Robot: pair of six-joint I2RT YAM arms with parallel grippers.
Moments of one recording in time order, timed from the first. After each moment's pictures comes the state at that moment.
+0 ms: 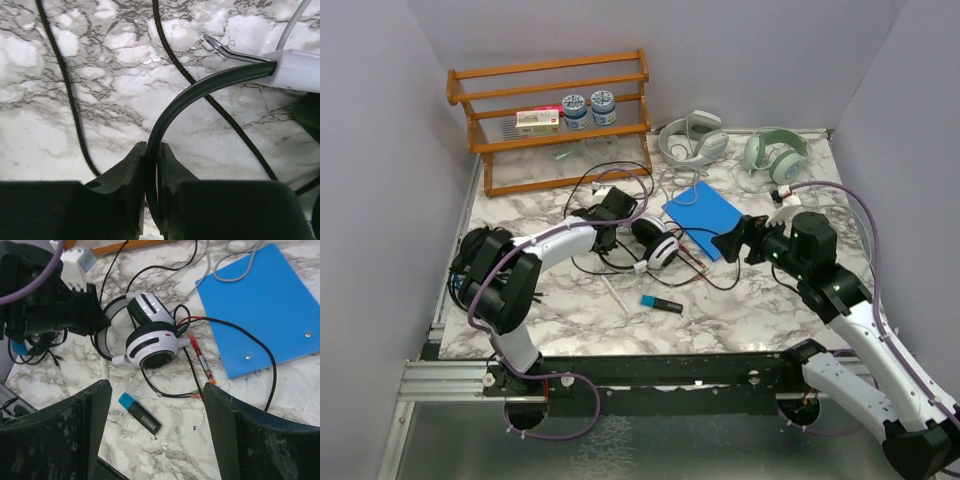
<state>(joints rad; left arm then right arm) -0.57 1.72 1.05 -0.41 -0.43 -0.45 0.42 0.73 0.73 -0.33 -0.16 0.40</state>
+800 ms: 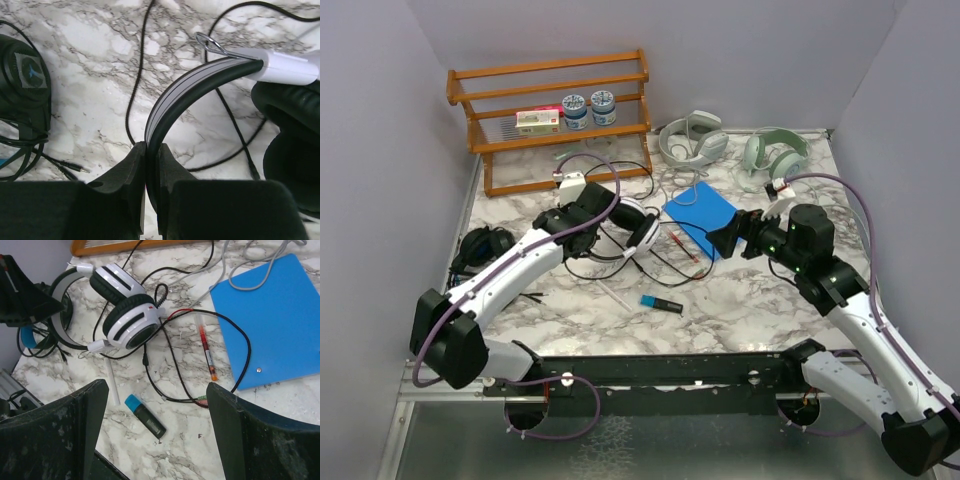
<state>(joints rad) -0.62 1.38 1.12 -0.76 -0.63 -0.71 0.42 0.82 0.80 -0.31 -0.23 0.37</state>
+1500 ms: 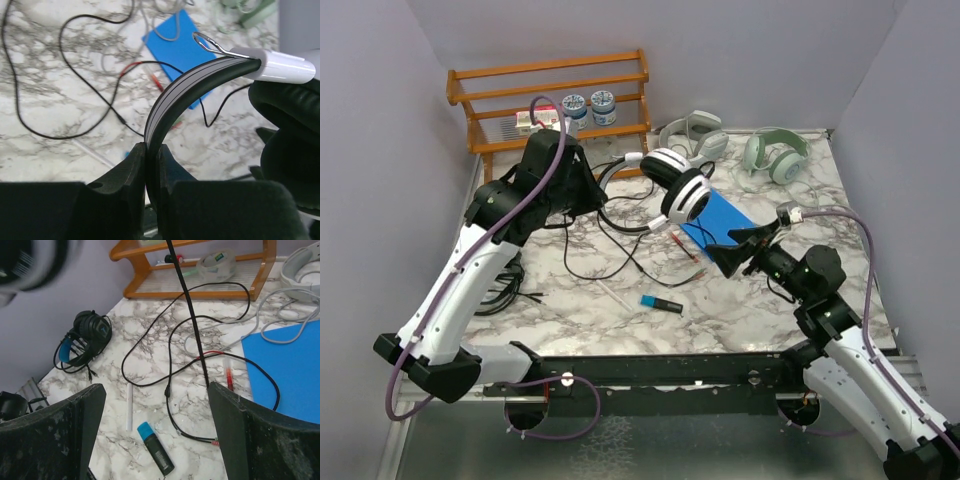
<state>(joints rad) -0.58 1.28 1.66 -1.02 -0.11 -0.68 0.42 0.60 0.49 0.12 -0.33 0.40</state>
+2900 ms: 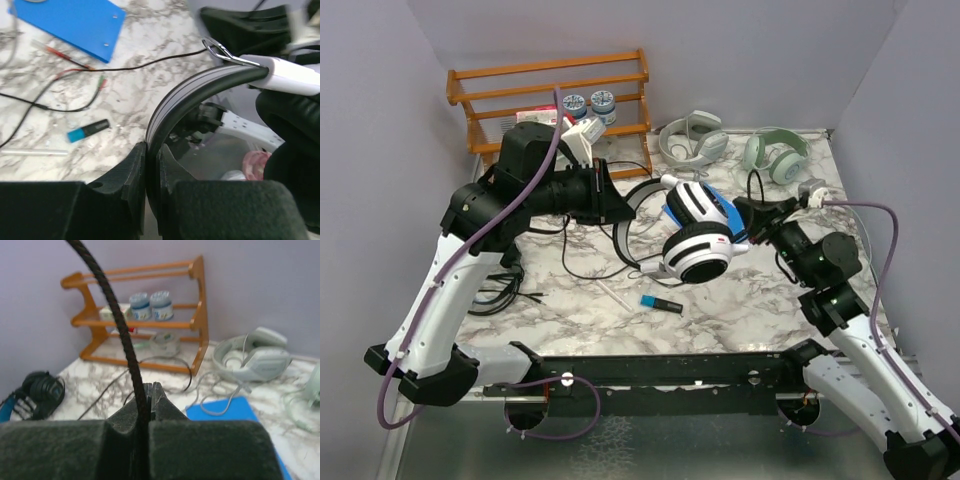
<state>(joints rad) -0.58 1.26 1.81 -1.04 0.47 -0.55 0.42 0.67 0.60 0.27 -0.14 0.21</state>
